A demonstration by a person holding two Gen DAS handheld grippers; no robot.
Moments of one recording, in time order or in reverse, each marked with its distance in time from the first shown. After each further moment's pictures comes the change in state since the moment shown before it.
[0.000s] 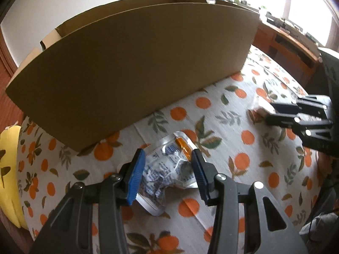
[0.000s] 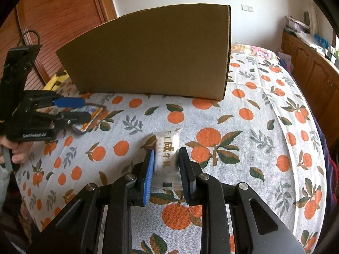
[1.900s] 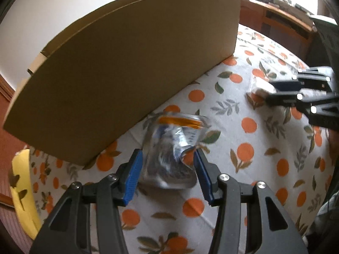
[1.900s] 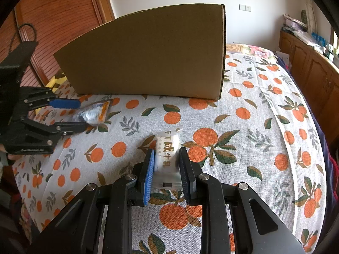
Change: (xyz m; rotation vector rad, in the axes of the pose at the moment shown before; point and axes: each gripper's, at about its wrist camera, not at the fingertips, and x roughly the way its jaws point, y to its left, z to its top) left arm 0.013 -0.014 0.013 0.156 0.037 0.043; right arm 0.003 0.007 0.002 0.008 -0.003 -0.013
